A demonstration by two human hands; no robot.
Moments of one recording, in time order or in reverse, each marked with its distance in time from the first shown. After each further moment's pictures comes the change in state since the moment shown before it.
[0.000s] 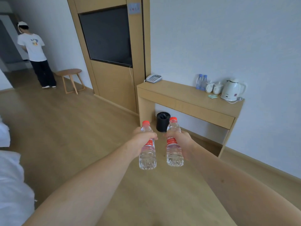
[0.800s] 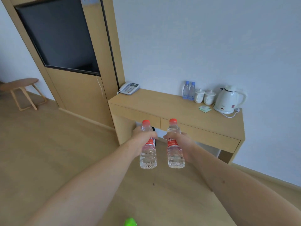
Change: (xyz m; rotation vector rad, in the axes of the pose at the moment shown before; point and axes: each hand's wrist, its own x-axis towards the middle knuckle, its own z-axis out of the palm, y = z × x) left_hand 0.379 0.163 0.121 0.064 -0.191 0.006; right_hand 0.368 -0.145 -0.059 0.073 0.154 0.010
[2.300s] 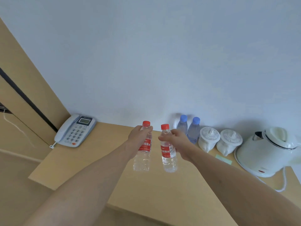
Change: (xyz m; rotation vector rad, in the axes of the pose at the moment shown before) left_hand 0.684 0.223 0.179 0.193 -0.186 -0.021; right_hand 0.641 -0.241 -0.091 -0.175 0.110 -0.011
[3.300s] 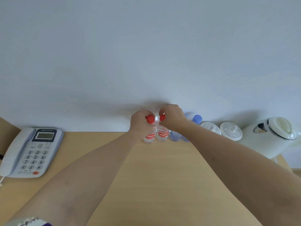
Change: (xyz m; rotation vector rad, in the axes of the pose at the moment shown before) left_hand 0.155 0.029 0.027 0.524 -0.132 0.527; right_hand 0.143 -0.058 -0.006 -1.061 0.330 -0.184
